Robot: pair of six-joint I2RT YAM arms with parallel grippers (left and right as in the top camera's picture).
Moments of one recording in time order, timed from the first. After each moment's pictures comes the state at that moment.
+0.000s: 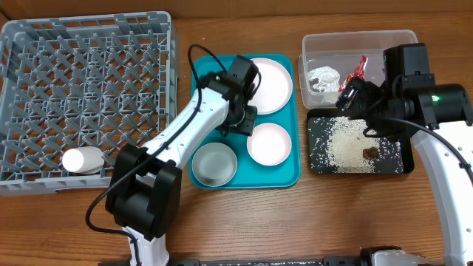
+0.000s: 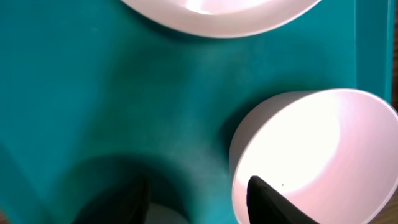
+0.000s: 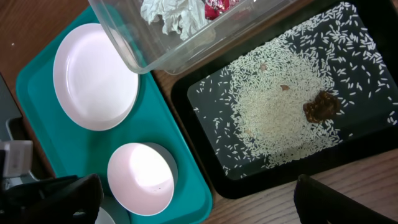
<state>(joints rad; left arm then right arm) -0.49 1.96 1.53 -0.95 0.09 -0.27 0.09 1.43 1.47 -1.19 -0.07 0.64</state>
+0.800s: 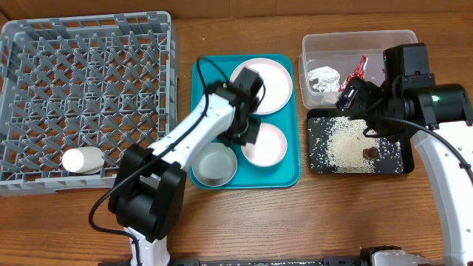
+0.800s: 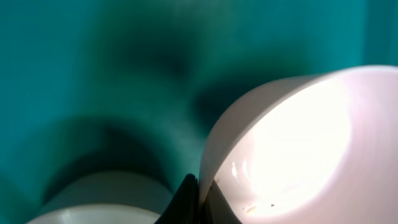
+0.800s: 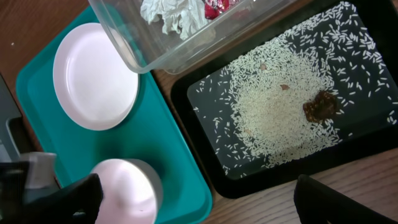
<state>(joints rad) -0.53 1.96 1.55 -1.07 0.11 -0.29 0.09 1.43 1.47 -1.19 -0.07 0.64</state>
